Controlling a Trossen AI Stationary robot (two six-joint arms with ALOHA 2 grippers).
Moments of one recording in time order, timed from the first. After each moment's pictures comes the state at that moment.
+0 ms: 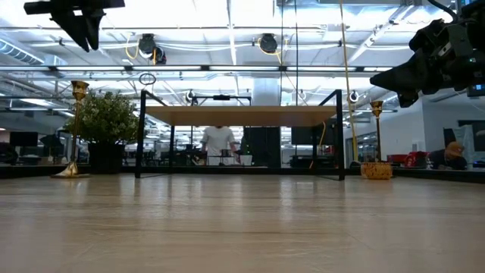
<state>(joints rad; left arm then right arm) 0.23 1.02 1.31 -1.57 -0.57 -1.10 -0.34 0.00 0.07 -0.10 -0.18 0.17</state>
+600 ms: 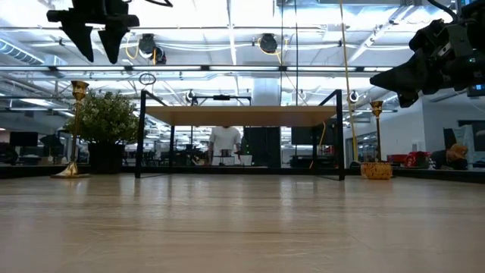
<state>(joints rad) 0.24 1.17 1.31 -1.57 -0.57 -0.99 -0.34 0.00 0.07 -0.10 -0.18 0.17</state>
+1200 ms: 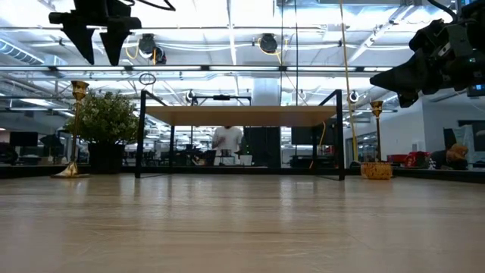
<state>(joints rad) 0.24 1.19 1.31 -1.57 -0.53 -1.00 -0.34 0.00 0.07 -0.10 -0.18 0.17</state>
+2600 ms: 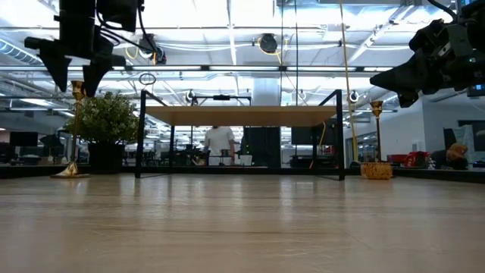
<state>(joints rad) 0.44 1.12 1.06 -1.50 -0.41 -1.02 -0.34 0.00 0.07 -0.10 -0.18 0.17</state>
